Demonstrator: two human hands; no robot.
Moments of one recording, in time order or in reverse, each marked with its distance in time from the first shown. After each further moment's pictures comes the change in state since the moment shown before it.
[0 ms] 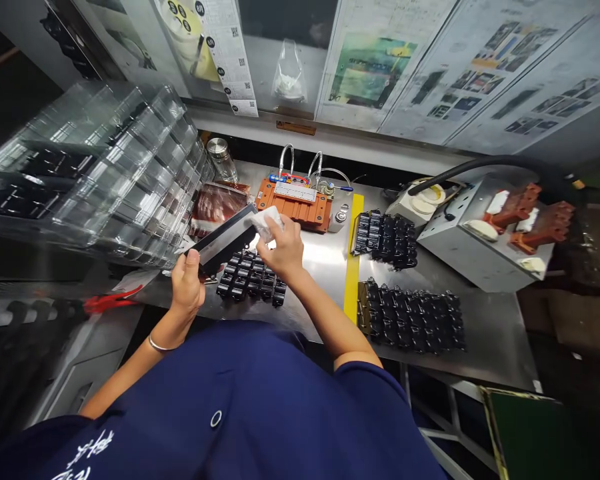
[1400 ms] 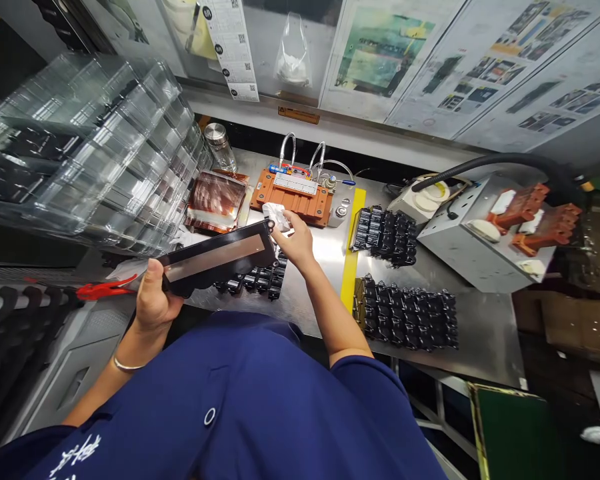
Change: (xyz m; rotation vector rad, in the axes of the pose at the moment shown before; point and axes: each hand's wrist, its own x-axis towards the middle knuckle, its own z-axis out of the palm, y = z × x) left_hand -0.035 0.047 -0.014 -0.069 -0.139 -0.100; right_hand 0.022 0.056 -0.006 0.444 -0.122 0.387
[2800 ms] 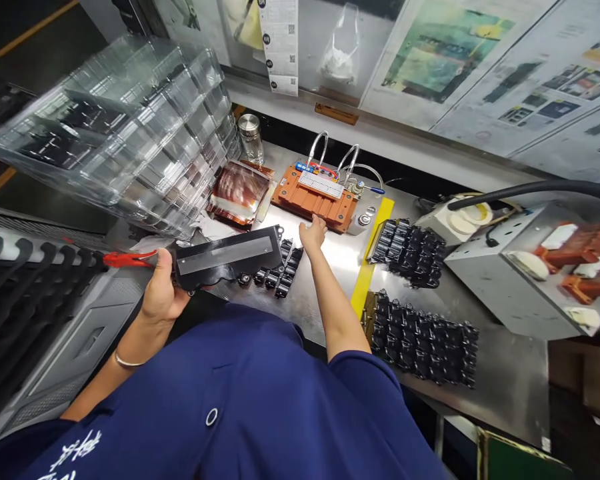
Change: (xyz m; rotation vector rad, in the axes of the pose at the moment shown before) left_hand -0.020 0.006 -0.013 0.002 0.194 -0.230; right_hand 0.046 0.084 0.051 -0.461 -0.038 0.388
